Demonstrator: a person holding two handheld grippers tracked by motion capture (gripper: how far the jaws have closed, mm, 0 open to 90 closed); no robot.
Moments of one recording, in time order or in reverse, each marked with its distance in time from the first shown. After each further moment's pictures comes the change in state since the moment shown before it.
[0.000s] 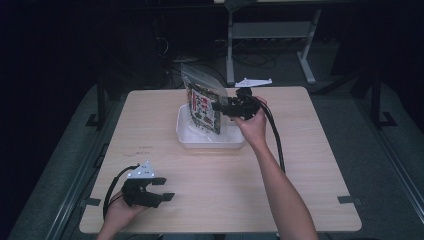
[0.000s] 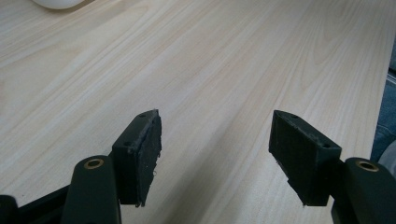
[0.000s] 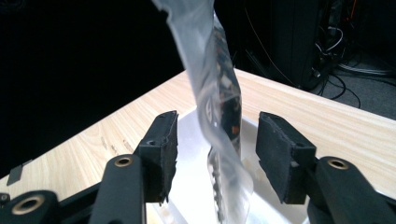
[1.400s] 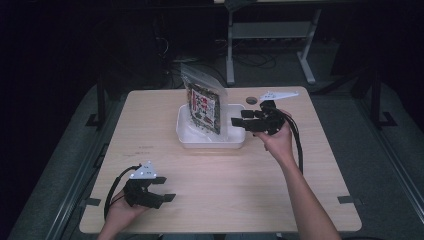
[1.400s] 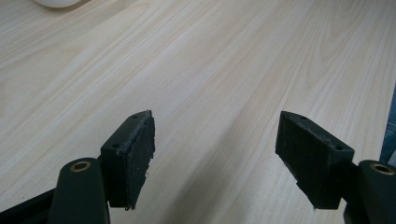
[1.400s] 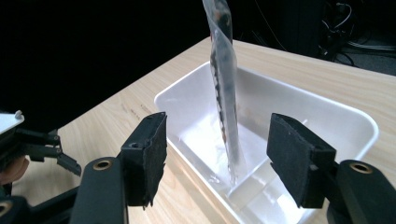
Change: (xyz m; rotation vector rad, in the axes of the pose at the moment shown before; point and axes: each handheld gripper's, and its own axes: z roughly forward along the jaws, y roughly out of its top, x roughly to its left) left arm -0.002 0.001 0.004 0.022 0.017 0.015; right arm -0.003 -0.033 -0.068 0.054 0.033 0.039
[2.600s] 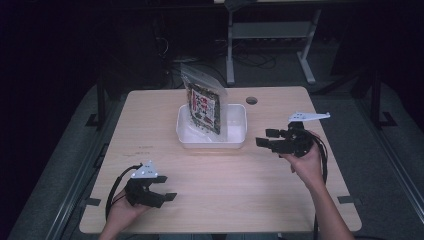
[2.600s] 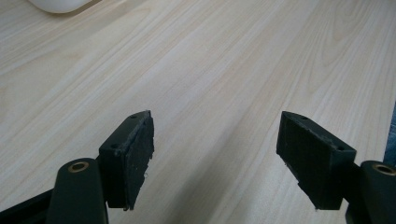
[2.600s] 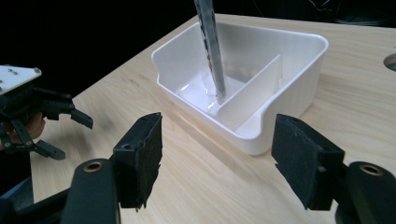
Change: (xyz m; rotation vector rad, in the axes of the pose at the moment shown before) left arm -0.001 0.004 0.002 -0.009 0.010 -0.001; right arm -0.003 -0.055 -0.066 0.021 -0.031 0.056
